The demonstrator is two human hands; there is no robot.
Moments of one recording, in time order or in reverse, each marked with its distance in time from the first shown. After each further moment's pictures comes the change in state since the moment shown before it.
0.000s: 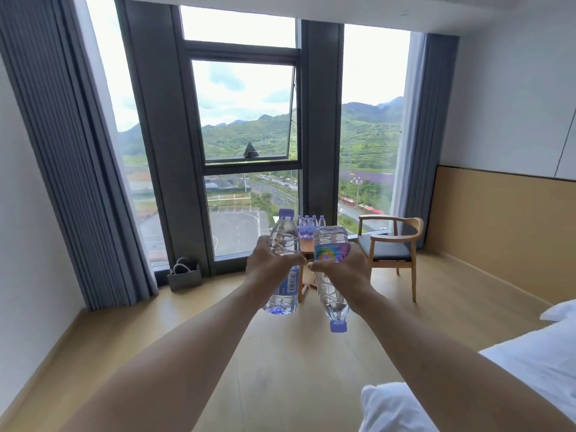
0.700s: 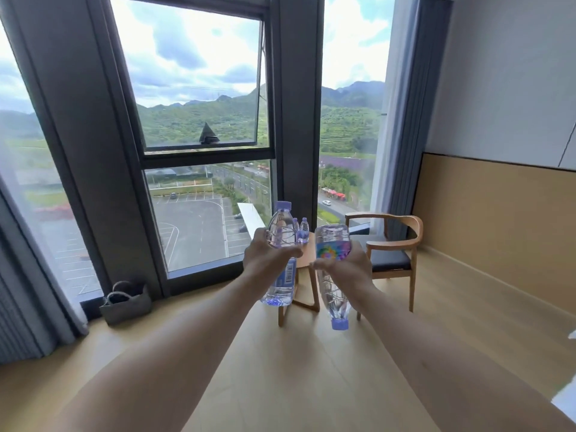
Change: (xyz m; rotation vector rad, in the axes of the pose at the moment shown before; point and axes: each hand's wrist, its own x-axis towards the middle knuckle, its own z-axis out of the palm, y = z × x) left_hand 0.487 -0.118 0.126 0.020 -0.115 0.025; right_hand 0.422 0.089 0.189 -0.045 0.122 0.089
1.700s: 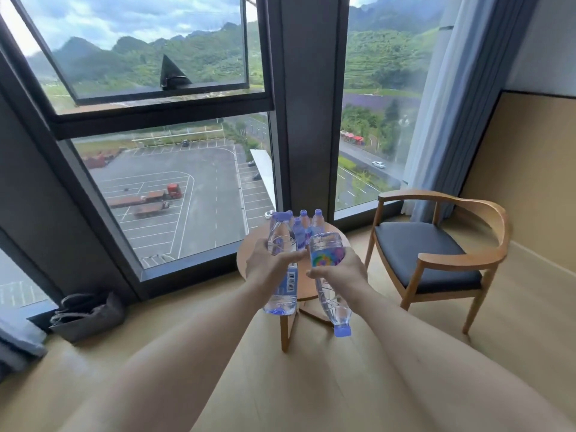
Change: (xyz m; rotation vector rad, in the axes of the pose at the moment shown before) left_hand 0.552 -0.177 0.235 0.015 -0.050 -0.269; right_hand 0.576 0.184 0.240 -0.054 -0.239 0.262
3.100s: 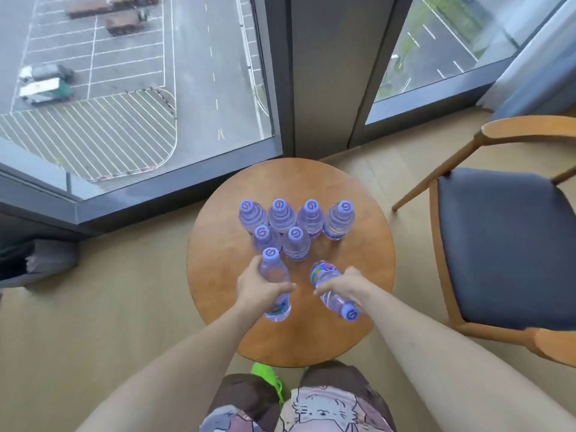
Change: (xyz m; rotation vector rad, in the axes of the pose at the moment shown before) left_hand 0.503 -0.201 0.180 0.241 -0.137 -0.587; right_hand 0.556 0.134 0.144 -0.258 -0.483 0.909
